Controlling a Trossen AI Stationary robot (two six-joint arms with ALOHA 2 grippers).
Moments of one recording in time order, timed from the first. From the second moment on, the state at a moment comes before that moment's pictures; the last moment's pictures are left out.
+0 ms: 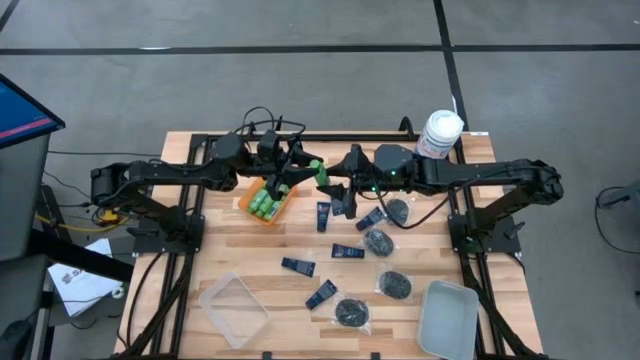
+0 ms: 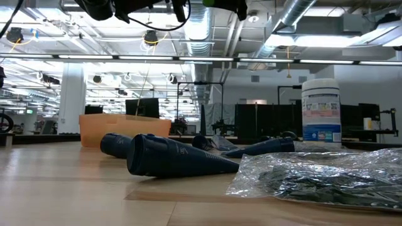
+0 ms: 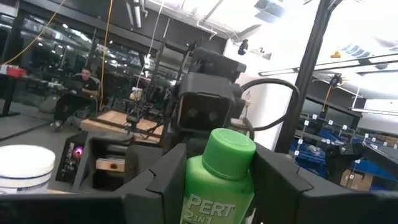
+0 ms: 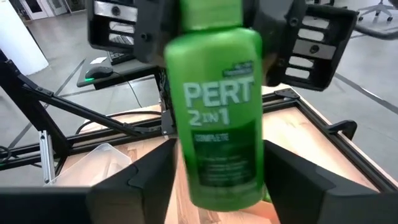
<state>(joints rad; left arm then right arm) 0.28 1.38 0.88 0.86 0.40 -0.44 -0.03 1.43 1.24 -0.07 0.07 0.17</state>
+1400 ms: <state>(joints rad) 0.41 1.28 0.76 -0.29 -0.16 -0.27 -0.02 1.32 1.24 -0.47 0.05 0.26</state>
